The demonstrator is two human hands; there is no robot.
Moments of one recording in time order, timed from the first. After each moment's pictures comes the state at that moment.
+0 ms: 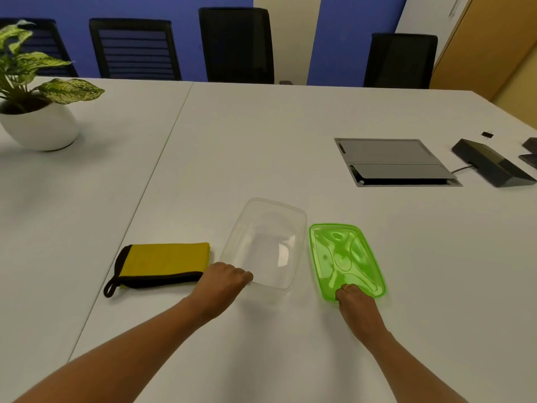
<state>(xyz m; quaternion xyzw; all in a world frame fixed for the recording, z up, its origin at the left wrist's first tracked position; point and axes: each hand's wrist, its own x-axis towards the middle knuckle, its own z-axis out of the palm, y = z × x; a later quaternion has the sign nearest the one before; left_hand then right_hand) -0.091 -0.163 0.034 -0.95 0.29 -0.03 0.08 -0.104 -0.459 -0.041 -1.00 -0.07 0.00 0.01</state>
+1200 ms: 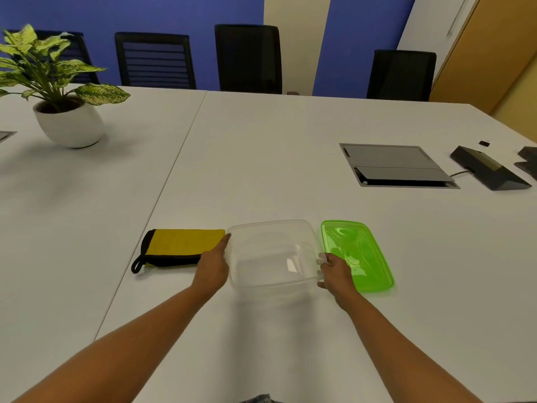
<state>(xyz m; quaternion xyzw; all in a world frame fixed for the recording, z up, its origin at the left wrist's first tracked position) -0.114 -0.129 0.016 -0.93 -0.07 0.02 -0.37 -0.106 -0.377 0.008 -0.80 0.22 0.06 0.56</state>
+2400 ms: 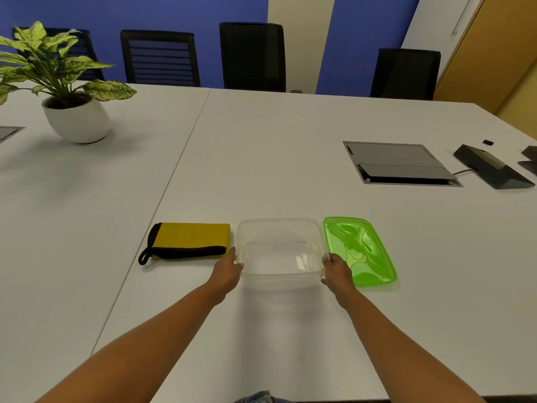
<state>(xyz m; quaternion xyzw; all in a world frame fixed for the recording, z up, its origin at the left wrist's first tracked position) -0.133 -0.146 0.013 -0.78 -0.19 0.15 -0.58 -0.117 -0.370 0.003 -0.81 0.24 0.06 0.54</state>
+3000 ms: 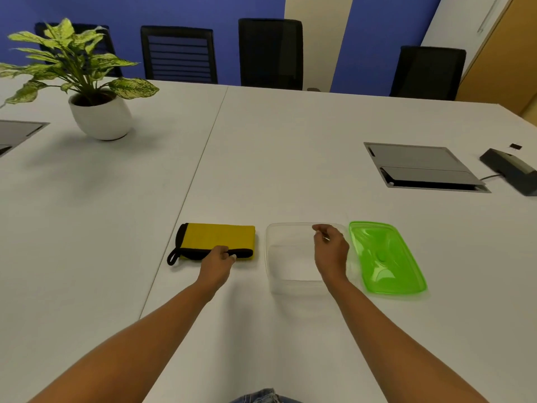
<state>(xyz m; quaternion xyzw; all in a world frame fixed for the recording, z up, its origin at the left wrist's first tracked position) -0.130 -0.067 0.019 -0.78 -0.25 0.09 -0.57 -0.095 -0.277 0.047 -0.83 0.12 -0.15 0.53</state>
